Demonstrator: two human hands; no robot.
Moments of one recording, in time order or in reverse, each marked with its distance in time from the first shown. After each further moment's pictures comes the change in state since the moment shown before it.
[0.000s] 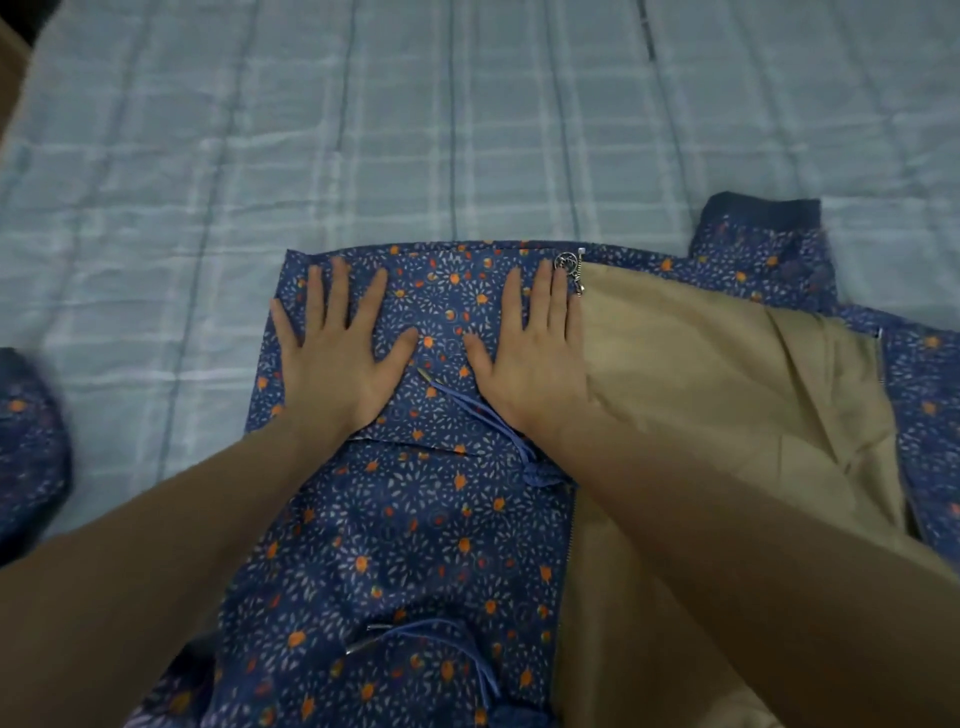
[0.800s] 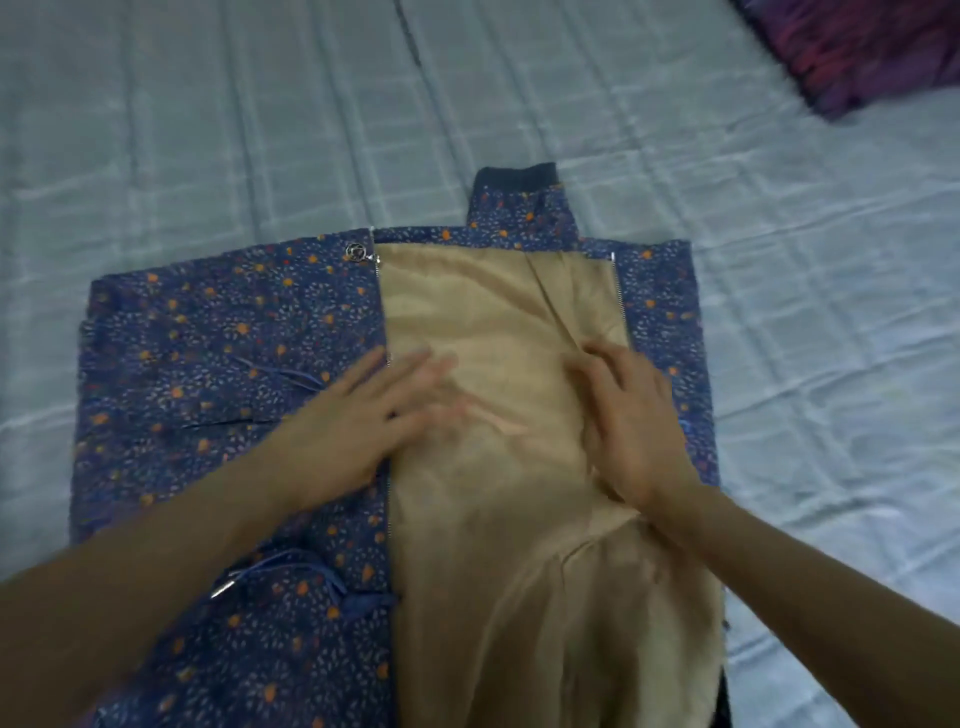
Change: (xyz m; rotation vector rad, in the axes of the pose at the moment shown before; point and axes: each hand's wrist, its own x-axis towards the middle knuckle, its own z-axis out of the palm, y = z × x) left_hand -0.099 0.134 -0.047 0.153 -0.029 1.150; right_hand -0.200 0.195 -0.105 0.110 0.136 0.110
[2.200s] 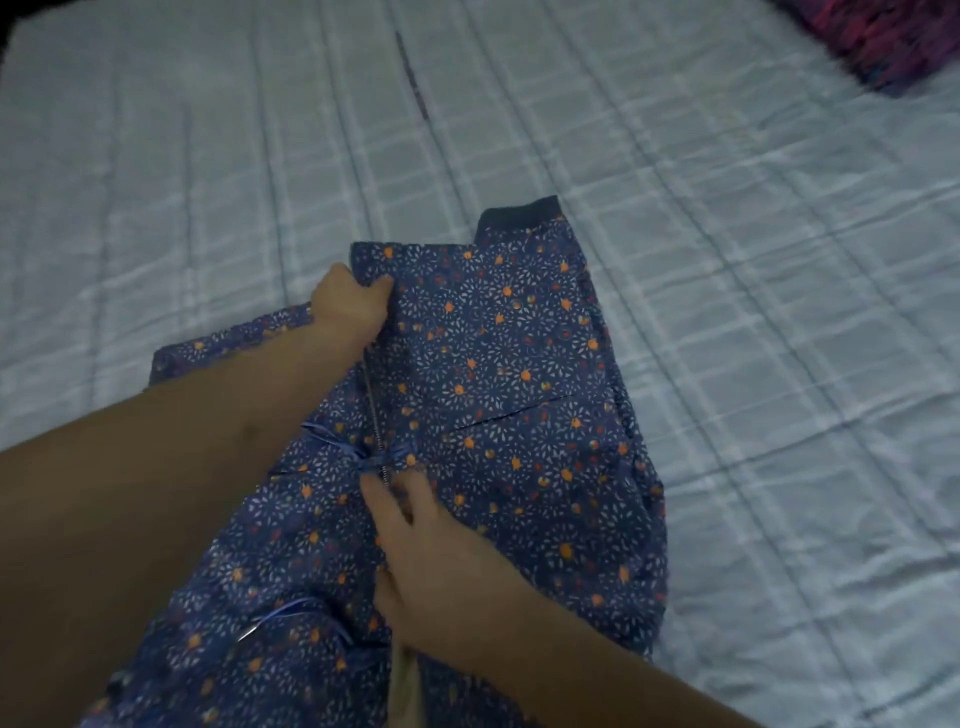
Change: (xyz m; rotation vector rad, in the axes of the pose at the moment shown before) left_hand 0.135 -0.093 -0.031 -0.697 0.223 -1.323; right_hand 0.000 -0.134 -0.015 0.498 -0.708 -0.222
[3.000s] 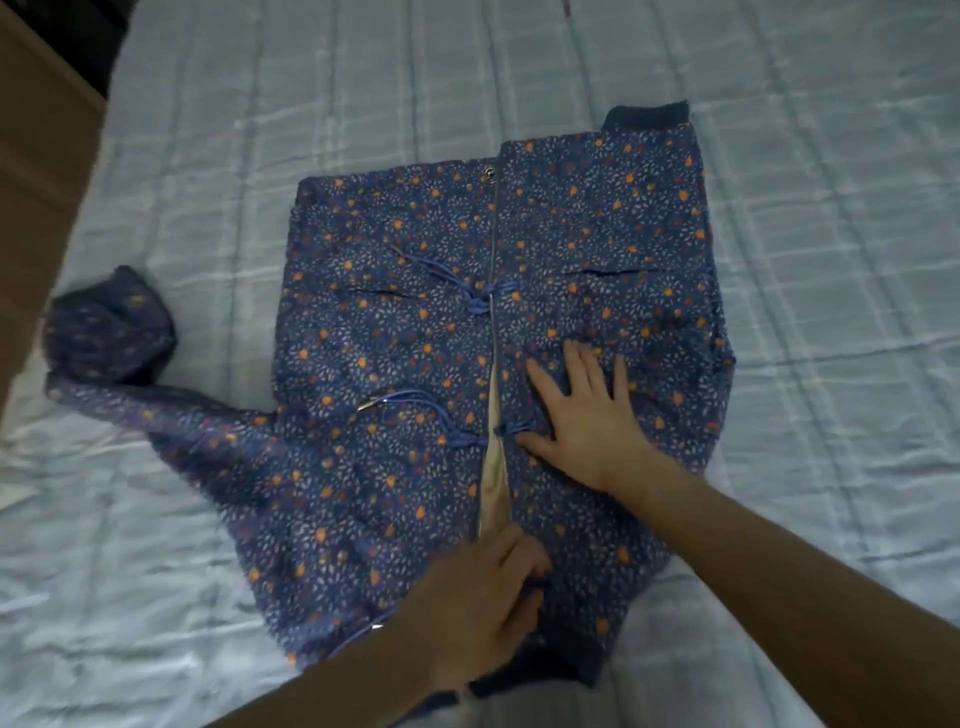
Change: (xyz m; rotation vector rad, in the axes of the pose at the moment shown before) left_hand -0.378 -0.201 -0.007 0.197 -0.498 0.797; right_hand -0.031 0.056 0.071 -0.621 0.068 0.208
